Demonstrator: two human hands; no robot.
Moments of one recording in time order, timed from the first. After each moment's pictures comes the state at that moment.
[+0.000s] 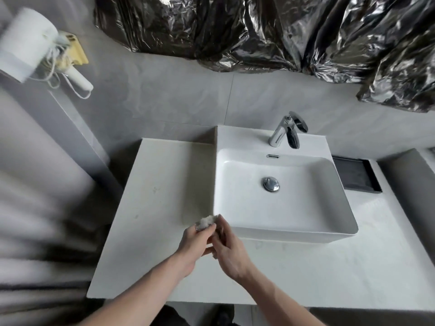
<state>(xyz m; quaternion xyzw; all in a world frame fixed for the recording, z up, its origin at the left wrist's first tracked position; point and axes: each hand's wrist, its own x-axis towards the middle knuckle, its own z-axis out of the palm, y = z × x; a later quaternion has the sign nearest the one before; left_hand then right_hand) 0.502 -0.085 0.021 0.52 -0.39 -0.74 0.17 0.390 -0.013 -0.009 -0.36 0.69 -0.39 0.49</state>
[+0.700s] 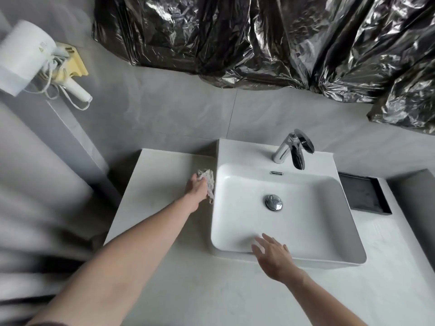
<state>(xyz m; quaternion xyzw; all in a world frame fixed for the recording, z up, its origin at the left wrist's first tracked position) 0.404 -0.300 -0.067 0.61 -0.44 -0.61 0.24 0.245 -0.028 -0.032 -0.46 0.83 0.01 0.33</state>
